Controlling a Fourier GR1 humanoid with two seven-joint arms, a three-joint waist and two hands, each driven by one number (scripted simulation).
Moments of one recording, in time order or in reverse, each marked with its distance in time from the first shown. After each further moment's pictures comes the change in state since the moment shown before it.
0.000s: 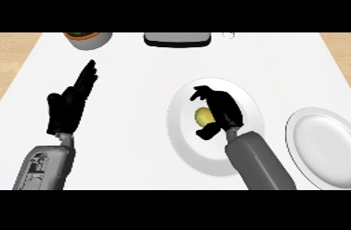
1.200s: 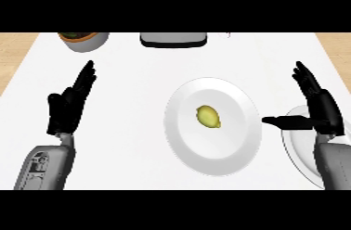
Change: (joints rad) left arm -0.002 -0.007 0.017 0.021 -0.012 0.008 -0.017; right arm 0.193 -0.246 -0.469 -0.182 -0.687 0.130 -0.264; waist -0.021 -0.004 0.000
